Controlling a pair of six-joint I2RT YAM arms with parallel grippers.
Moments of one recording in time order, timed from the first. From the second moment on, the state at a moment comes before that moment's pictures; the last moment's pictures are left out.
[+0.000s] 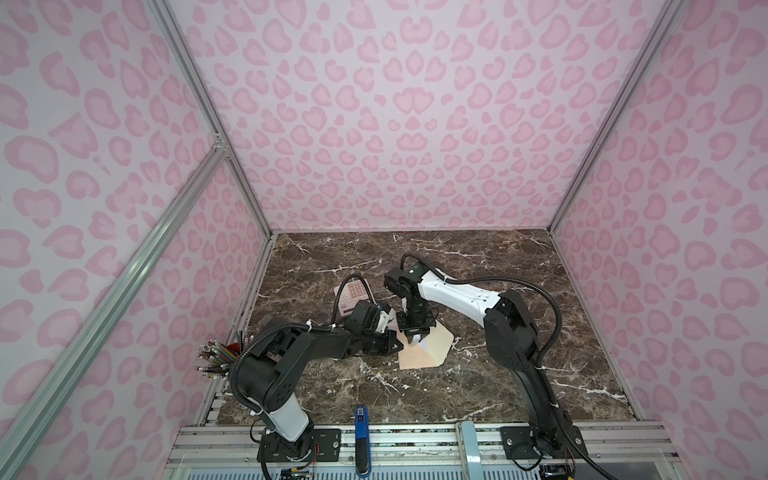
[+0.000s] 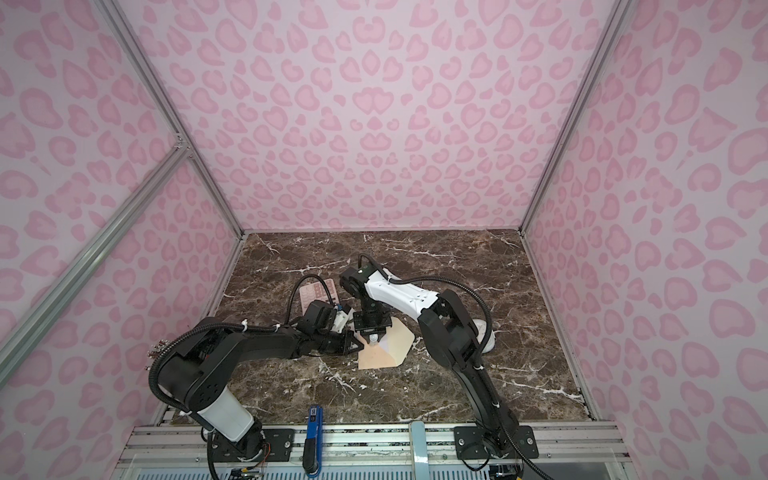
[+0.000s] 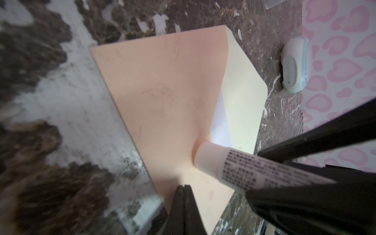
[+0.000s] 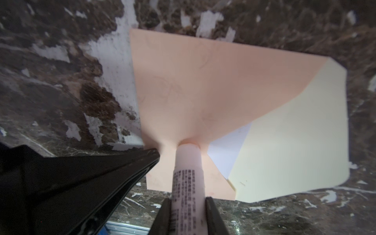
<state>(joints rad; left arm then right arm) -0.55 1.68 0.62 0.11 0.58 -0.52 0.81 2.25 1.92 -1.38 -0.18 0.62</state>
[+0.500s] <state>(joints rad) -0.55 1.70 0.63 0.11 0.60 -0.51 0.80 2.29 1.96 -1.44 -0.19 0.61</state>
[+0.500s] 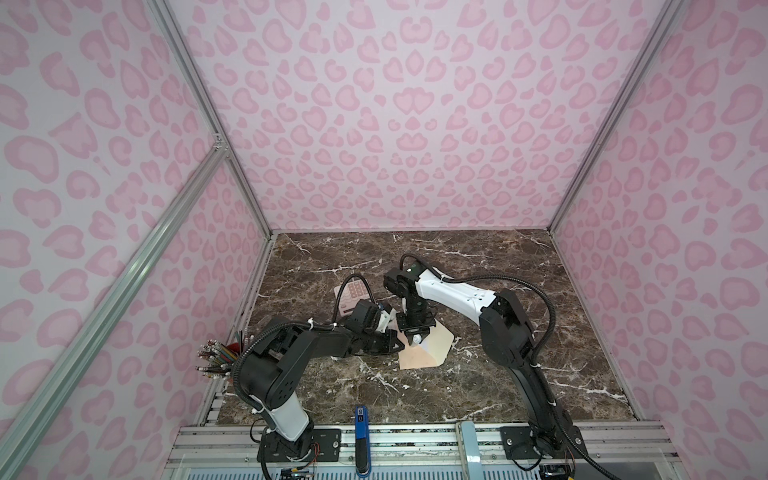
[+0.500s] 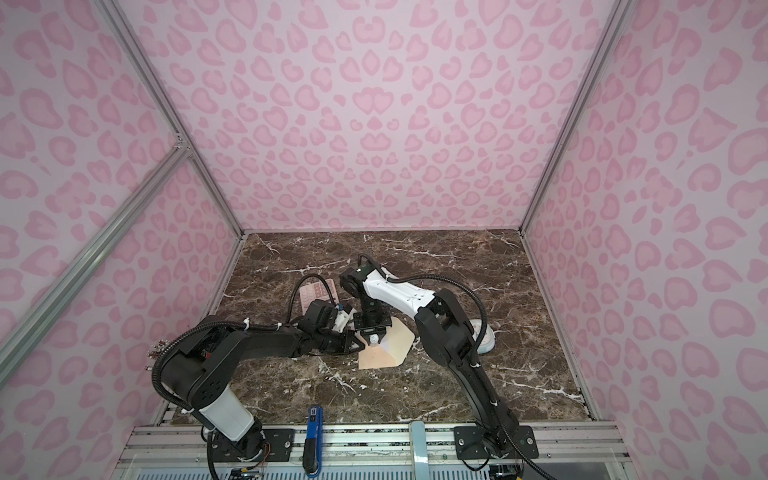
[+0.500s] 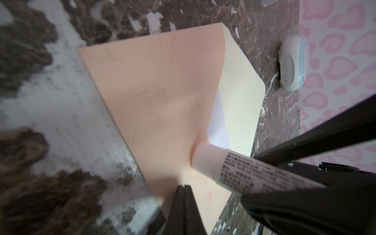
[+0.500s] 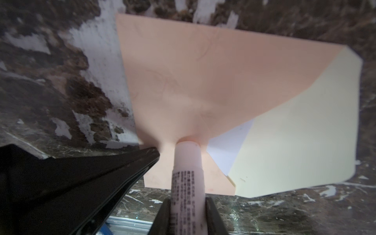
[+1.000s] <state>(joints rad) -0.55 1.71 0.64 0.10 0.61 -0.50 0.80 2.30 1.97 -1.46 -0.19 0.60</state>
